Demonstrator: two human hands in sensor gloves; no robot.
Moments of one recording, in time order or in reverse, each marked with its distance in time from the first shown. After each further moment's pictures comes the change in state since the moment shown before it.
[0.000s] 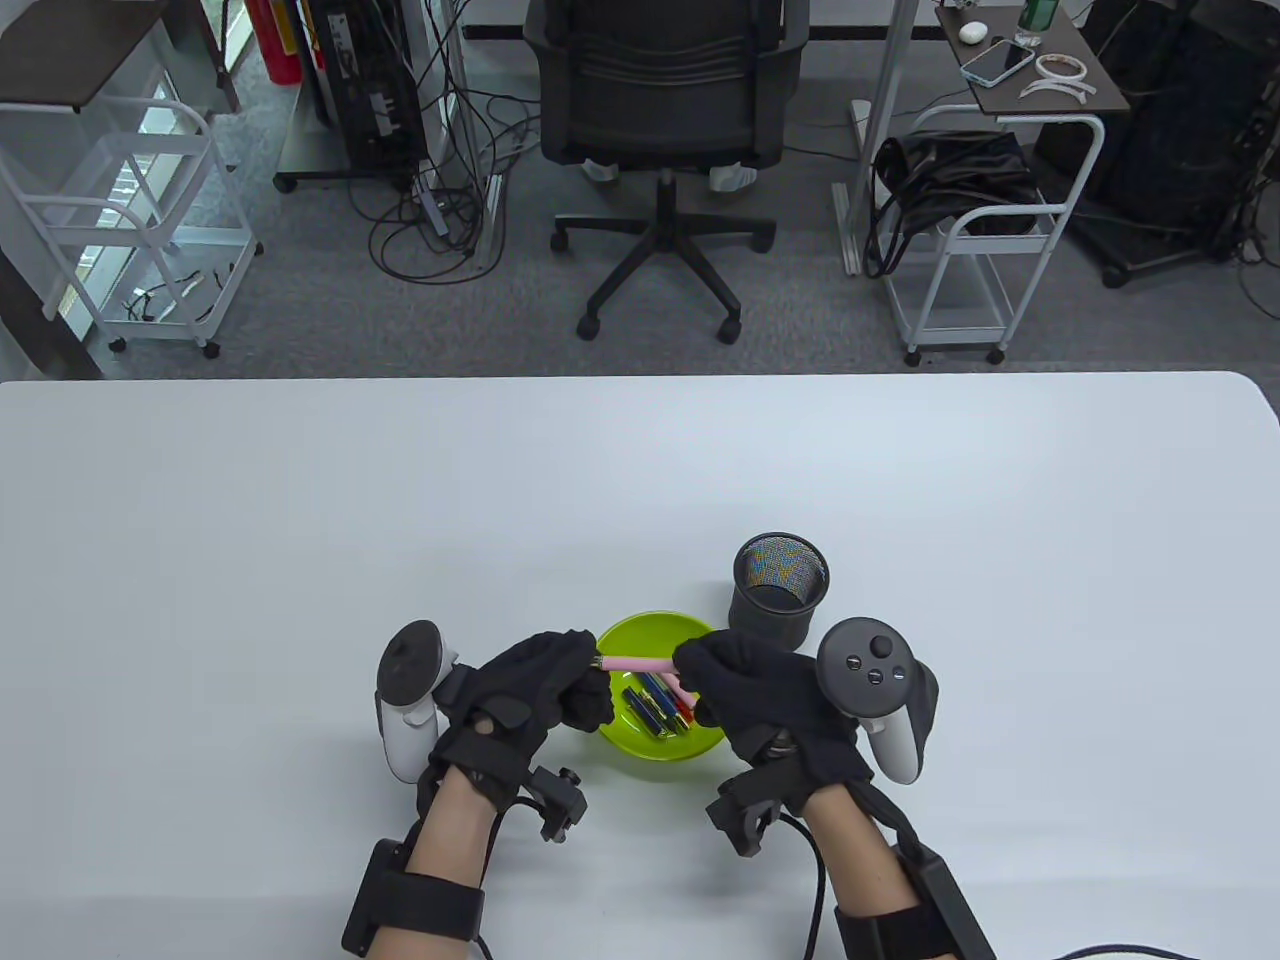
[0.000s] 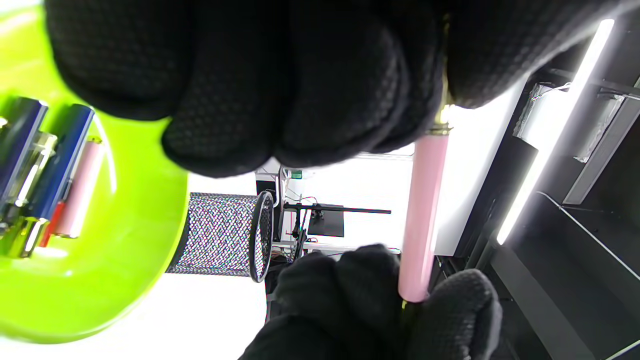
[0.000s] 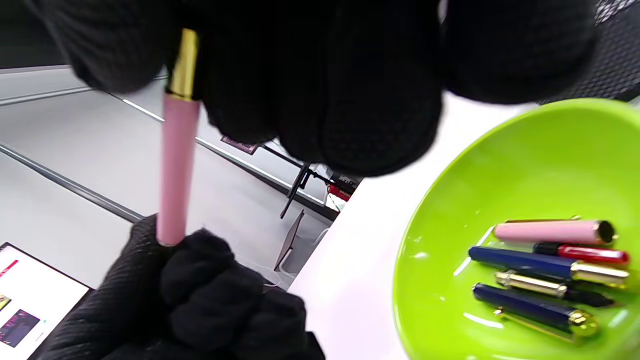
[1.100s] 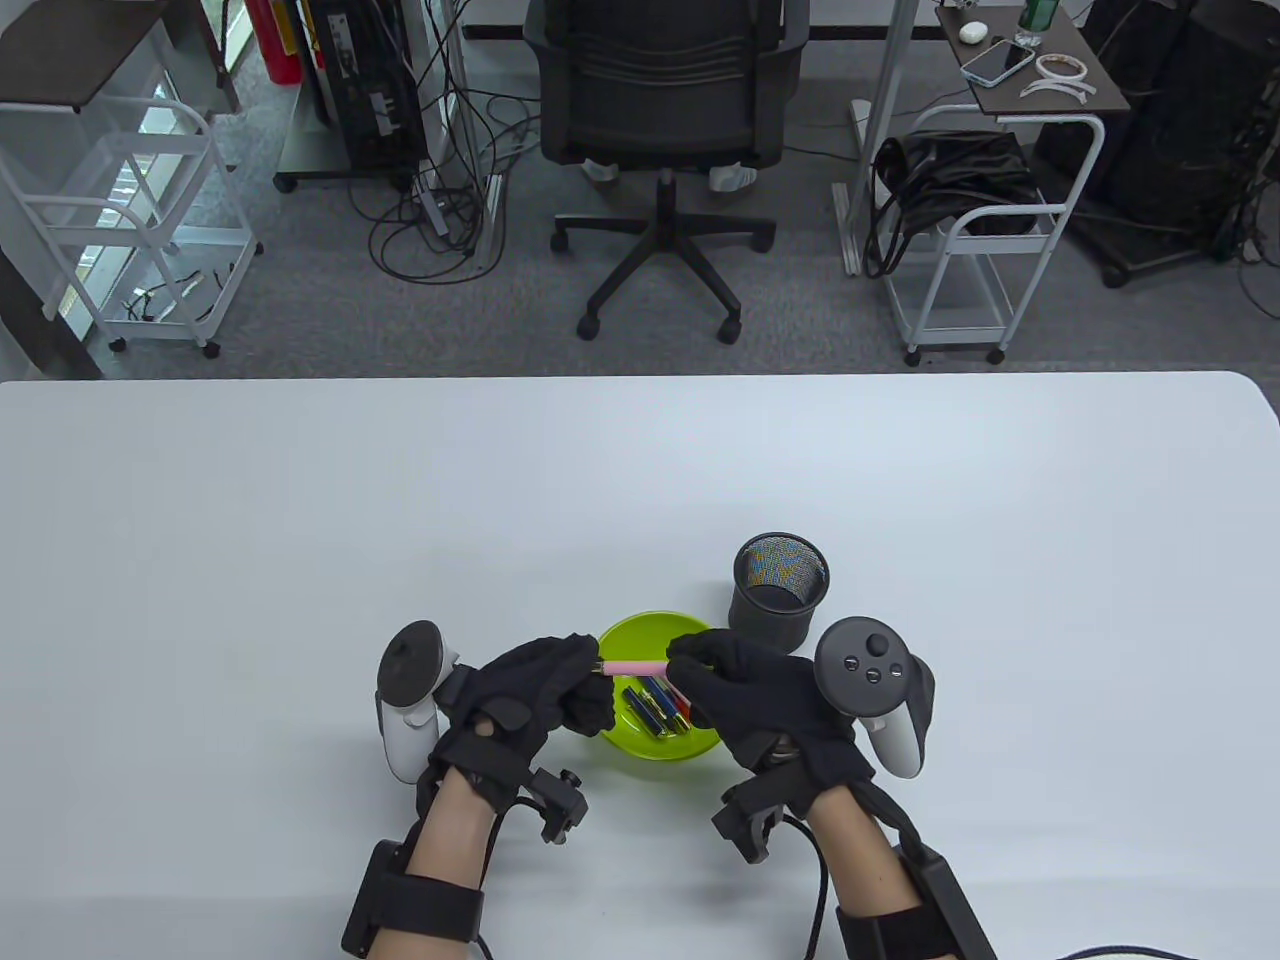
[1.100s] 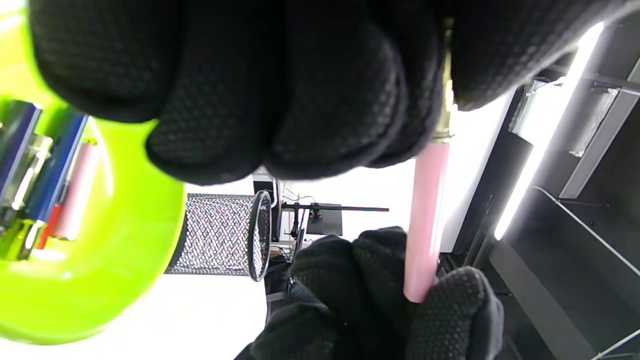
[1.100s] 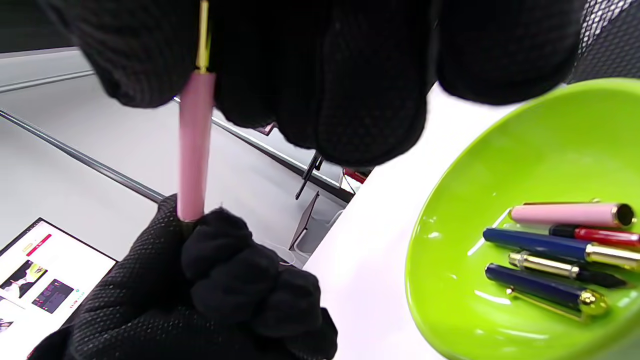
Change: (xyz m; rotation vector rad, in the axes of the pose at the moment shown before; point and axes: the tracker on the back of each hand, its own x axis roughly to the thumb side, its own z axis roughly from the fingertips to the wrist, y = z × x) left_hand 0.004 0.000 0.001 -0.006 -0.019 -0.031; right_hand 0.006 0.001 0.001 0.052 -0.066 0.000
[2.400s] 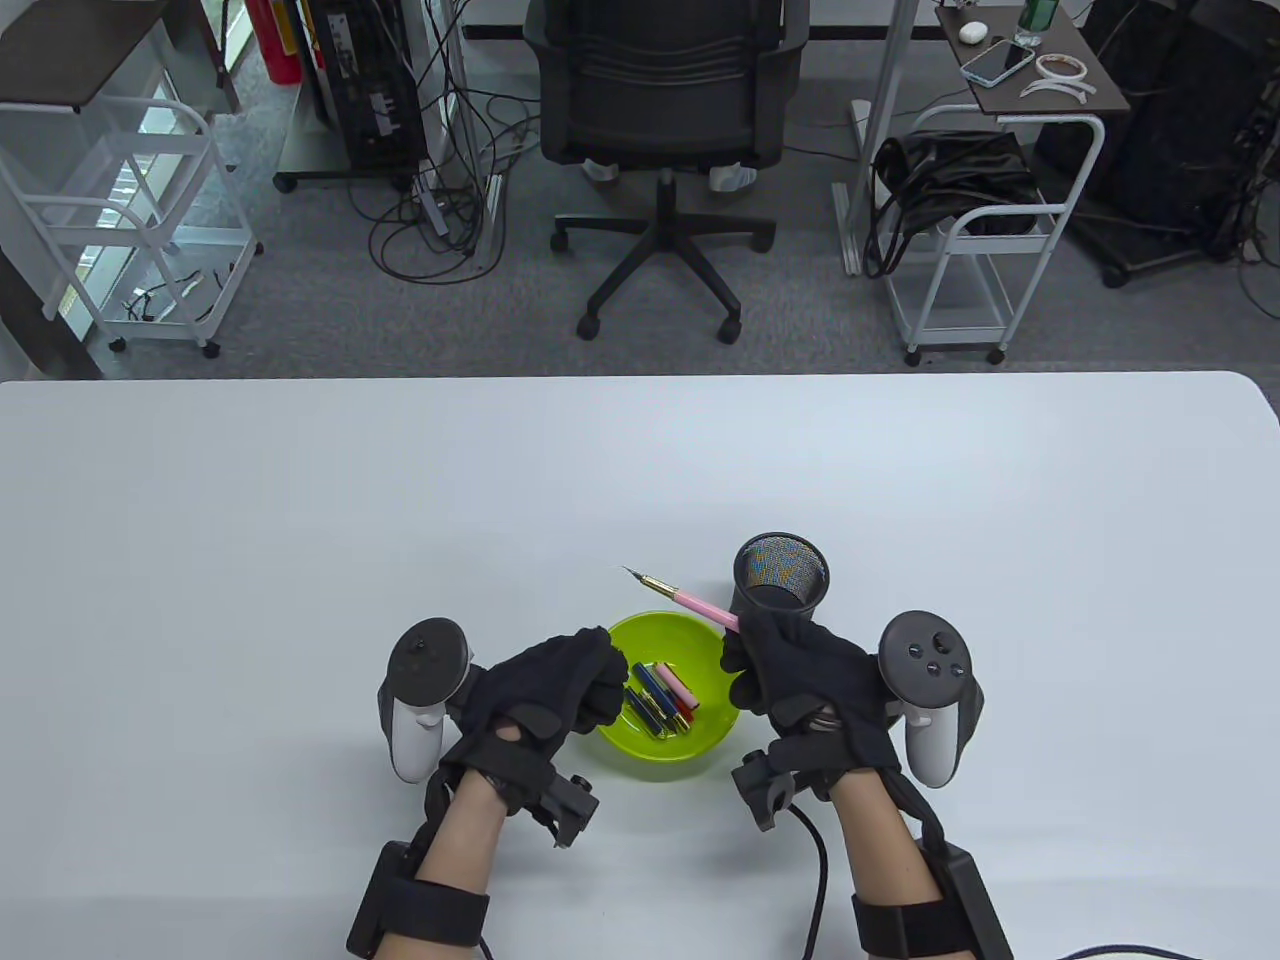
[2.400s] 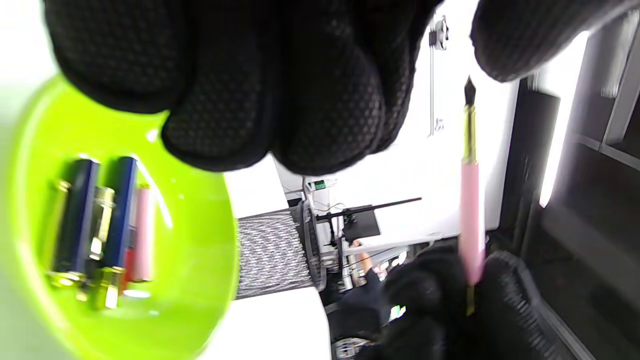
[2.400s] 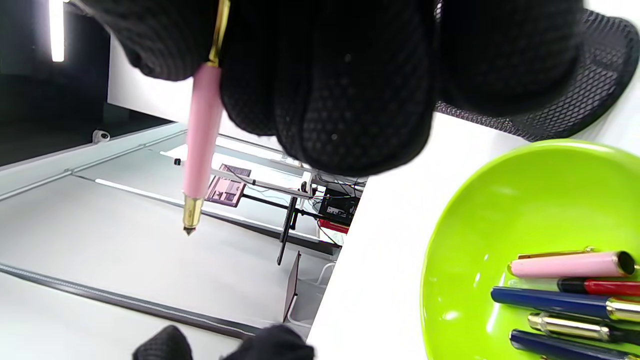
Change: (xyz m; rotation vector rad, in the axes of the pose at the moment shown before) left_hand 0.011 -0.013 0.001 0.029 0.041 -0.303; right_hand -0.022 -0.032 0.003 -0.194 0.183 -0.214
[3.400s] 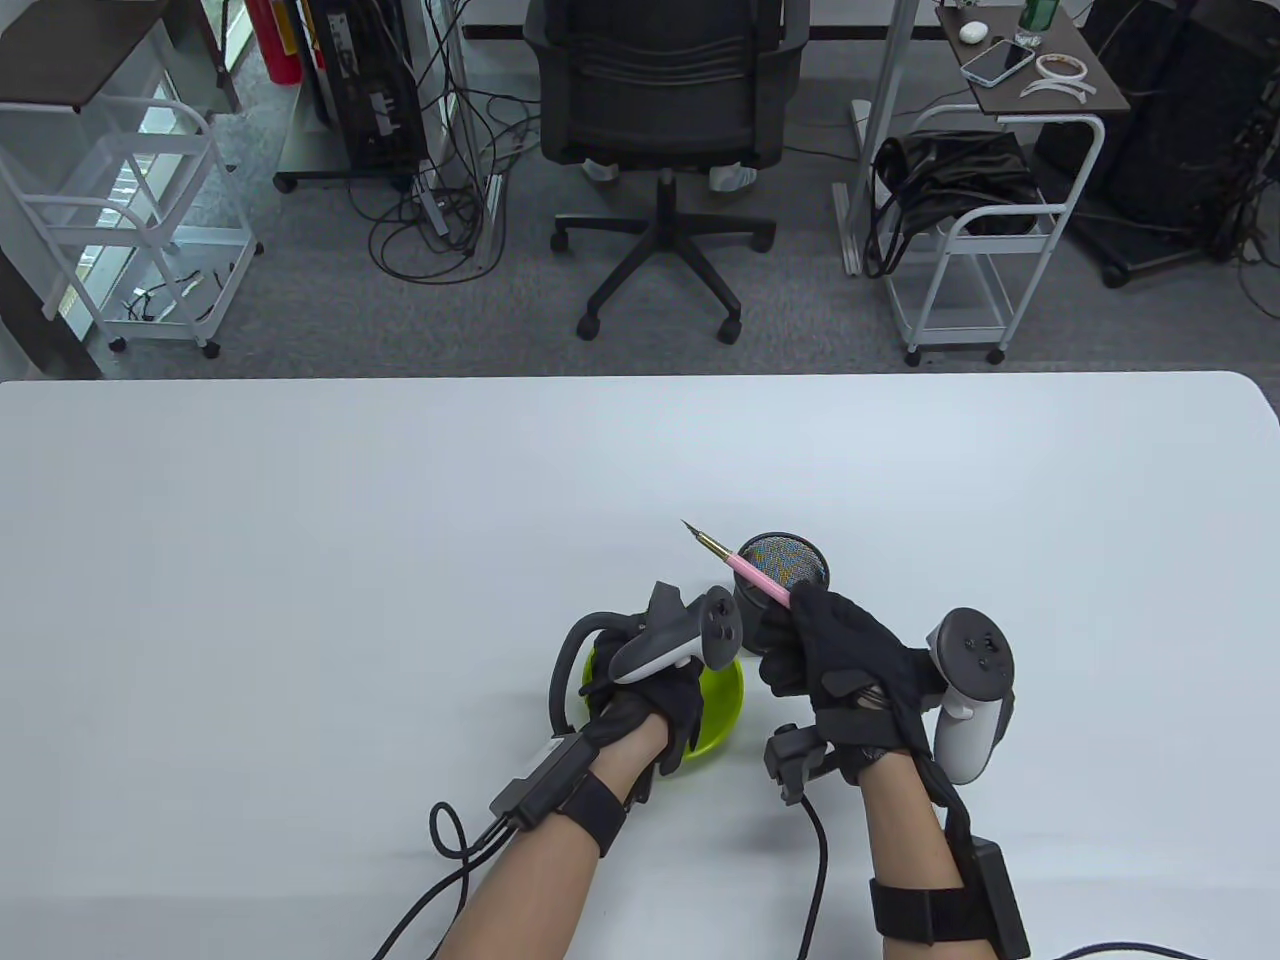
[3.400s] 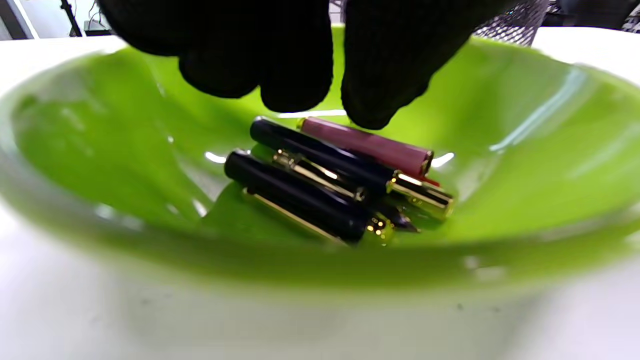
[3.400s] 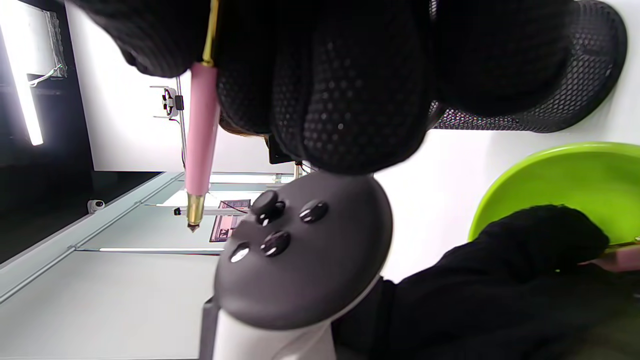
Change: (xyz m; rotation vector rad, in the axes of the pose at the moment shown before) left_hand 0.022 -0.117 -0.089 -0.315 0.290 -1.271; right_hand -0.012 -0.023 -0.007 -0.039 0.081 -0.235
